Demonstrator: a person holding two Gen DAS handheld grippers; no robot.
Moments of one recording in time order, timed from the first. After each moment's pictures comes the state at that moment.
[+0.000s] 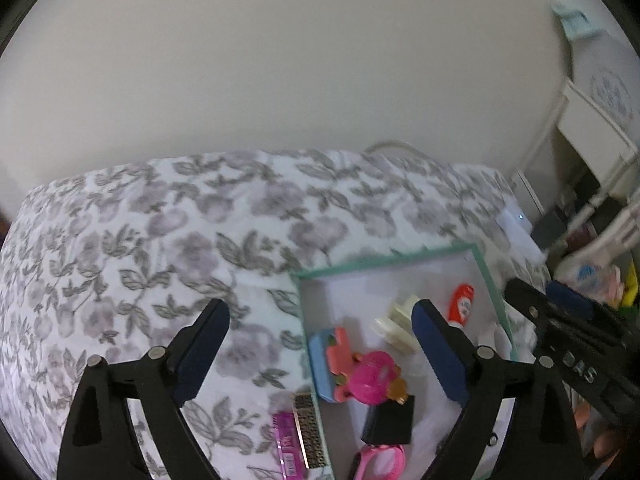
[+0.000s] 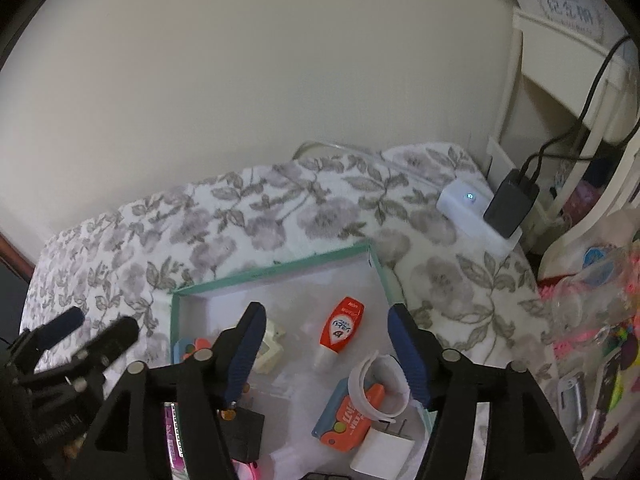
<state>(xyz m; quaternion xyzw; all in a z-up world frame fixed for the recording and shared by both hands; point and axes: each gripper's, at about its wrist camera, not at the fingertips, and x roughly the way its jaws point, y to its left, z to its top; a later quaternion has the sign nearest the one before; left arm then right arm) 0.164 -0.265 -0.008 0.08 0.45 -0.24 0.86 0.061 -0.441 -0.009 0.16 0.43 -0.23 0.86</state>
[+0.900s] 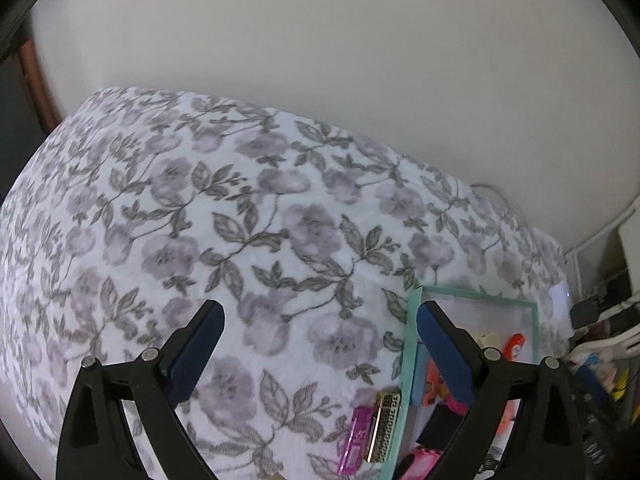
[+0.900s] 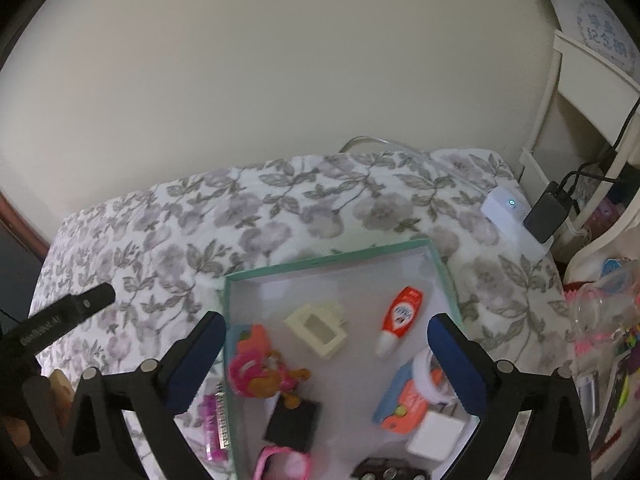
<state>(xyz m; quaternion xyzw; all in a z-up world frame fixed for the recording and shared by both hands) 0.204 -0.157 -0.015 -0.05 0.51 -0.11 0.85 0.082 -0.386 -0.002 0.15 0.45 -0.19 0.86</state>
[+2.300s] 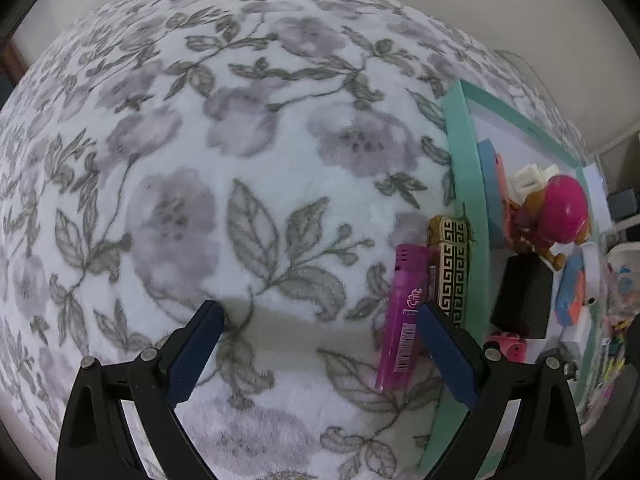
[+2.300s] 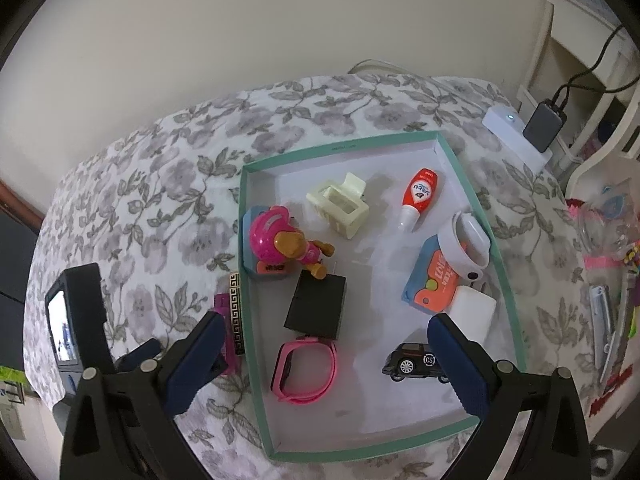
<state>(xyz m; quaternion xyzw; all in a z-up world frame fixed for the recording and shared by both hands) 0.132 -0.173 -0.143 0.02 0.61 -0.14 0.78 0.032 -0.334 -0.040 0.17 0.52 -0.19 0.82</state>
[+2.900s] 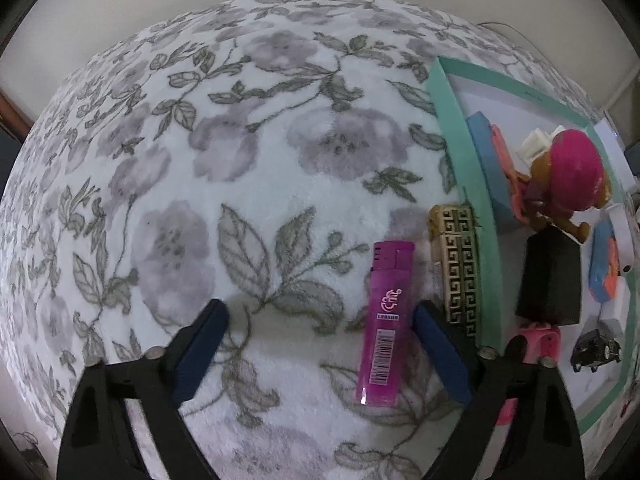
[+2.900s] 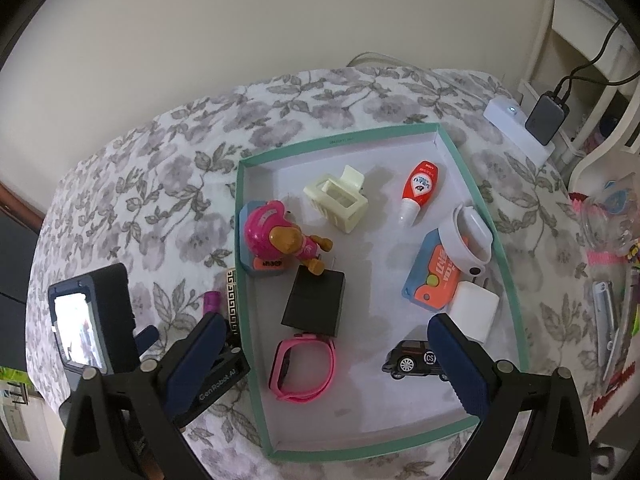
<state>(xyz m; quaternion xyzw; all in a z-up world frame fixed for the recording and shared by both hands) 0.123 -0.223 -0.142 0.10 0.58 -0.13 0.80 0.032 -0.334 -0.045 0.18 0.53 -0.19 0.81</state>
